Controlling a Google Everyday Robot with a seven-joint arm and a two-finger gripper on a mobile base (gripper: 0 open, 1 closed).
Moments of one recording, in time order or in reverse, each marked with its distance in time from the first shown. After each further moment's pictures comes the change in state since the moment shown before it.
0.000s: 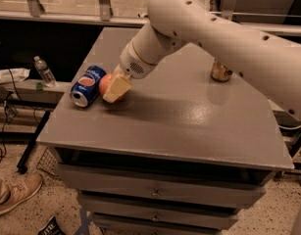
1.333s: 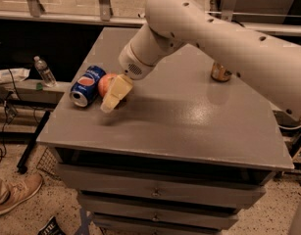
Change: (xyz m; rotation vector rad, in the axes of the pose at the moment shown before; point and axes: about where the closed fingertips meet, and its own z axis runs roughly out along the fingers) arm -0.002 0.003 0.004 -0.009 0.002 -0.004
